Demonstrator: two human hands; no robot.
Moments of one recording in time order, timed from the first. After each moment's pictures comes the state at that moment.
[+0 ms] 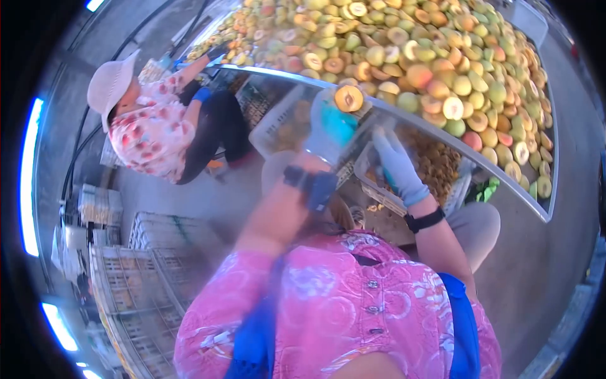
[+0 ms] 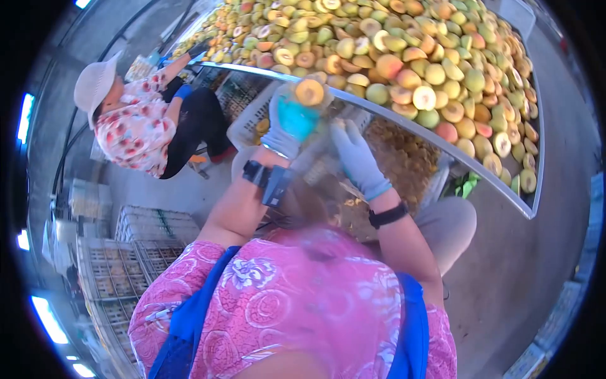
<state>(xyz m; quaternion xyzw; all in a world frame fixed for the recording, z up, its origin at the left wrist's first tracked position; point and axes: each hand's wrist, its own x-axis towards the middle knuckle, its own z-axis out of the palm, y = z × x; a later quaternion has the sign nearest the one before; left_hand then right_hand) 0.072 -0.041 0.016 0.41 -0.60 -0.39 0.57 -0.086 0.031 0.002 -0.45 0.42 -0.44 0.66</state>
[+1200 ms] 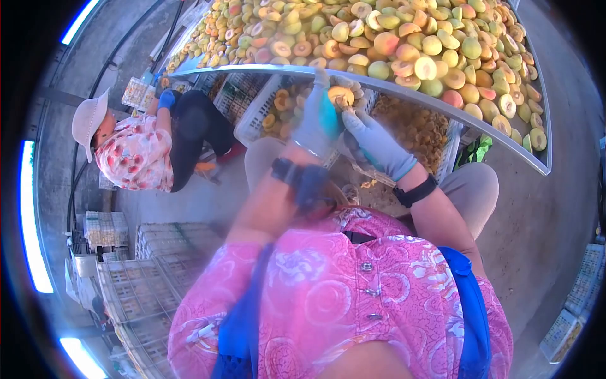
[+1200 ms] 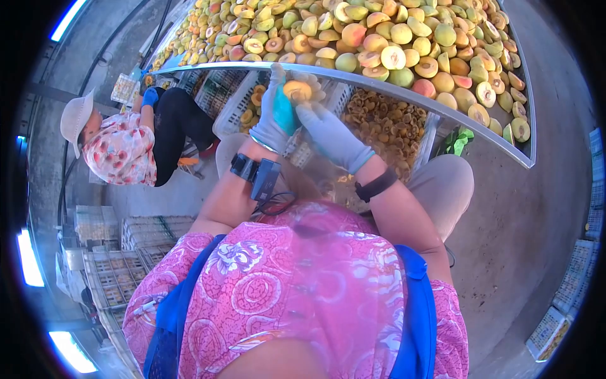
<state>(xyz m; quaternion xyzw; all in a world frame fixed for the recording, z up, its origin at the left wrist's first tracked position) 0.021 0.007 0.033 0.37 -0.35 -0.63 0.58 -0.106 0.056 0.007 -0.47 0.32 -0.40 0.72</state>
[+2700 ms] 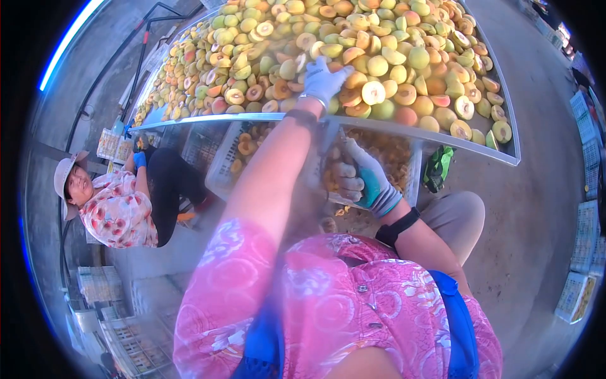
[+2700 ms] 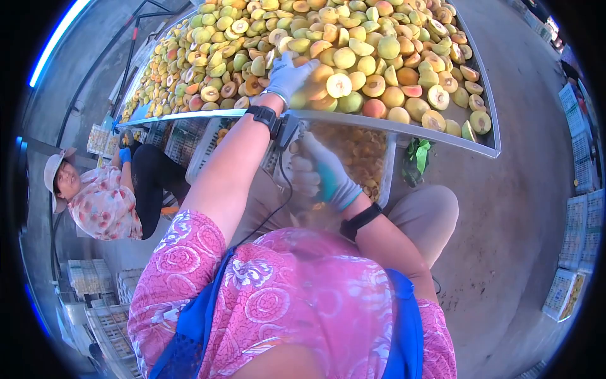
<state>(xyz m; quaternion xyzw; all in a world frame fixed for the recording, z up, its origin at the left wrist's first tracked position) -0.075 -0.172 0.012 0.60 -0.72 -0.18 0.28 -0.158 0.055 -0.019 -0.05 0.01 -0.42 0.91</state>
